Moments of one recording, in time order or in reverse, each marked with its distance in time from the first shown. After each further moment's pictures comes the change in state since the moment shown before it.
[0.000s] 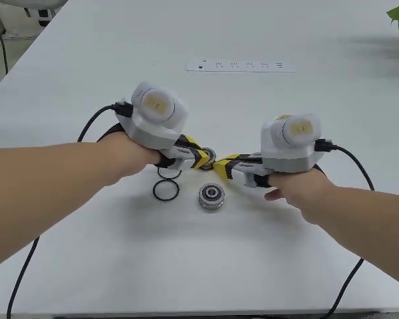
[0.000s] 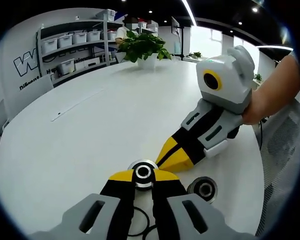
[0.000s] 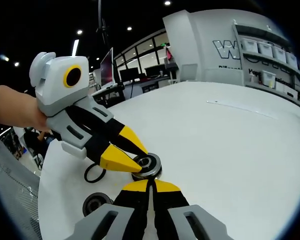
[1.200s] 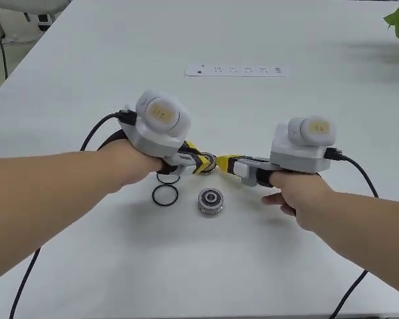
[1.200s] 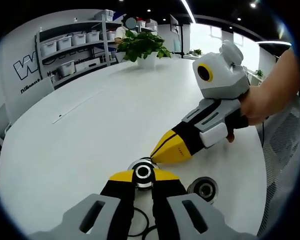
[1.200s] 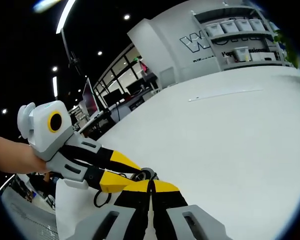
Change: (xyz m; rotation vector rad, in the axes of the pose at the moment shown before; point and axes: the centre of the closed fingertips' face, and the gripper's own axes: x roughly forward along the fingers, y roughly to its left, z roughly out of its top) left arm 0.000 -0.002 0.001 0.028 0.009 0.024; right arm -0.010 -0.001 0.018 0.272 -0.132 -0.010
